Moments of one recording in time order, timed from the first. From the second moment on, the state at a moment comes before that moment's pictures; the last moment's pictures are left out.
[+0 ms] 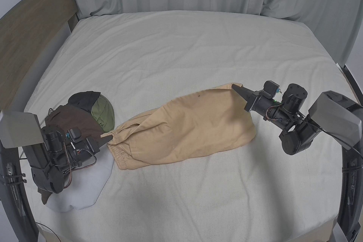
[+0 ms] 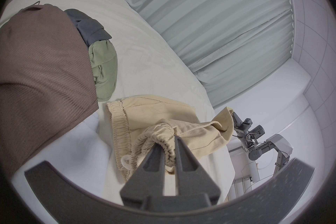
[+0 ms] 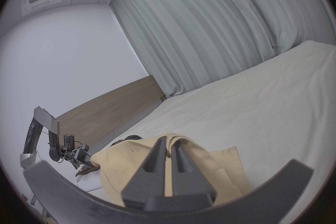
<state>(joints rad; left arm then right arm) 0.04 2.27 -0.49 -1.55 -0.65 -0.65 0.23 2.37 -1.13 -1.44 0.53 0.38</state>
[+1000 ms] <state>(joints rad) 0.01 2.39 -0.60 -1.55 -0.54 -0.68 0.22 2.52 -1.42 -1.24 0.52 0.38</state>
